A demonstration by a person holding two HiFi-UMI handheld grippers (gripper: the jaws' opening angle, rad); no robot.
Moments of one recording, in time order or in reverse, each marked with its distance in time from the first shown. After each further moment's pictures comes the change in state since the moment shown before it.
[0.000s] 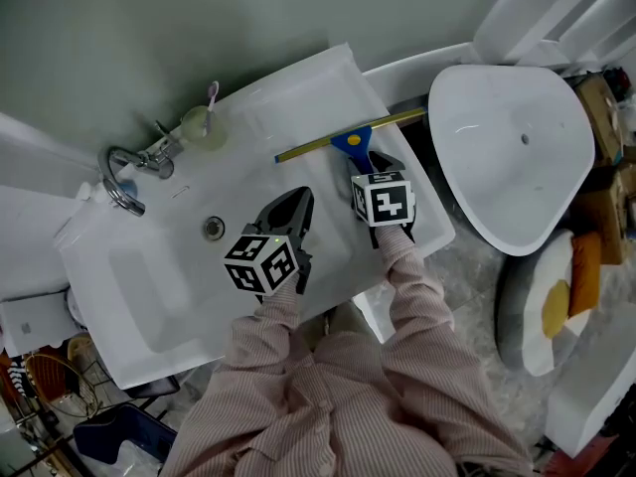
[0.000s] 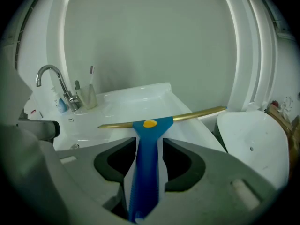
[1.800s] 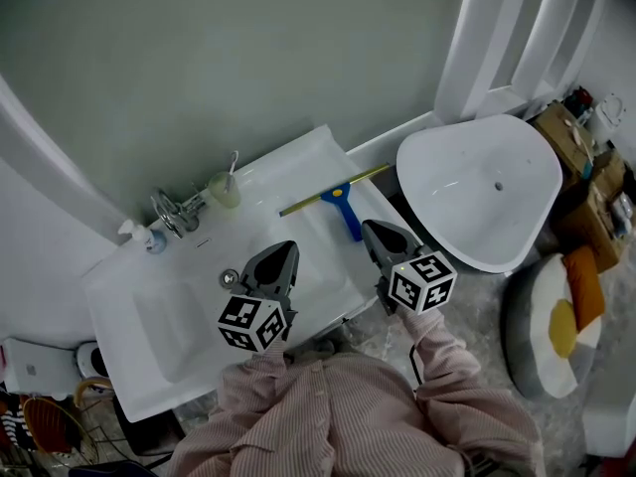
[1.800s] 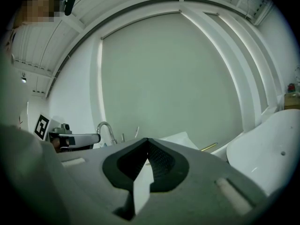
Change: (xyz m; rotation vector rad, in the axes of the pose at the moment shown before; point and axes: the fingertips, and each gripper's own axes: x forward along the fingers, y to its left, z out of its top) left arm -0.128 -0.099 0.061 0.365 -0.179 -0.093; right arm -0.227 0.060 0.035 0.073 -0.556 0.283
